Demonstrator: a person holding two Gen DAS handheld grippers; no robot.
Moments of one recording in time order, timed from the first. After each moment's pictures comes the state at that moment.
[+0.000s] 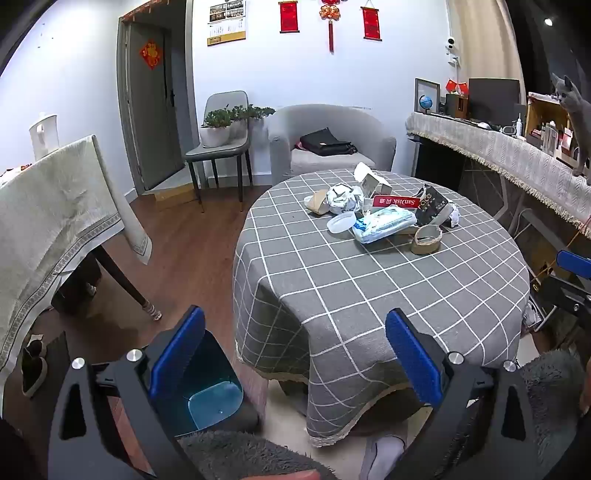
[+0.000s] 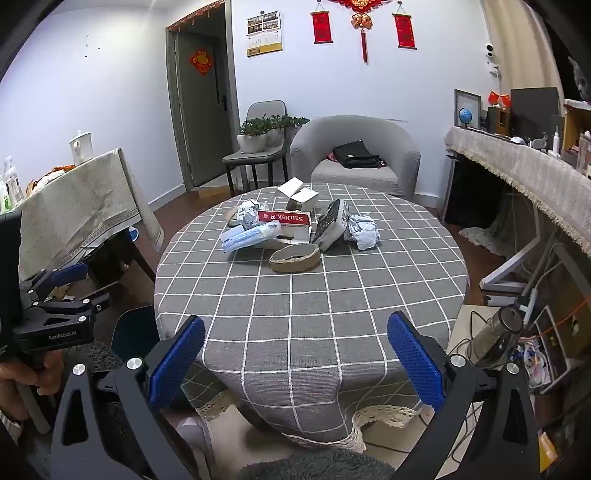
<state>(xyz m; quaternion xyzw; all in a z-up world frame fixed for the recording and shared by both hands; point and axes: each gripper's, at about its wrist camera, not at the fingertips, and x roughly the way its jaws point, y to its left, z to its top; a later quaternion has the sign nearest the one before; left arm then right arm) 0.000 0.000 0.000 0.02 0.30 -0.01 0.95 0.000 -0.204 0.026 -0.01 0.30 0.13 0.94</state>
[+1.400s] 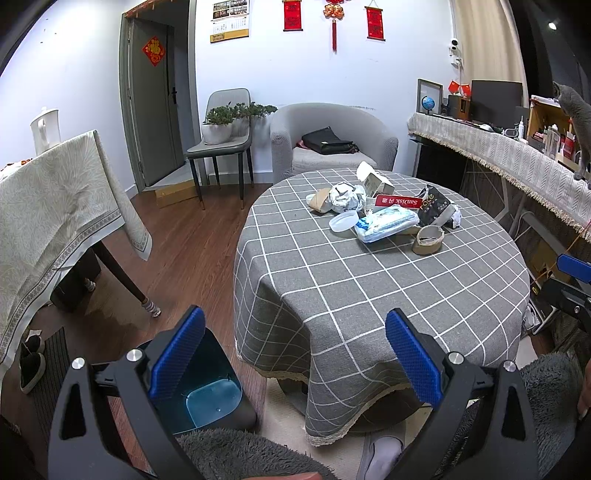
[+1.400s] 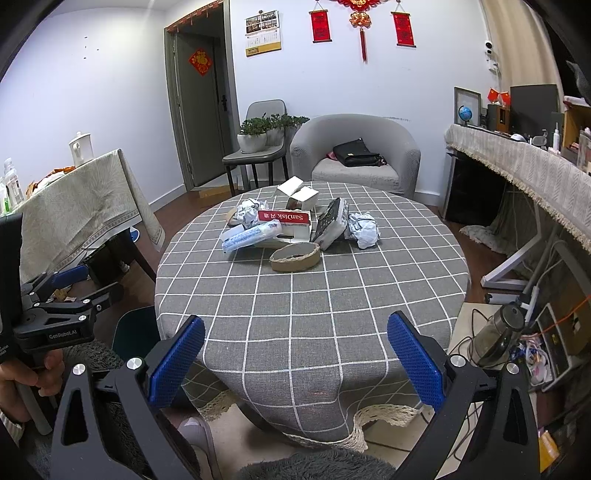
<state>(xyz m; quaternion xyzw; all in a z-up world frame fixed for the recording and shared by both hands) 0.001 0.001 0.000 0.01 0.30 -0.01 0.95 0.000 -0.203 0.025 0.00 0.30 0.13 0.94</state>
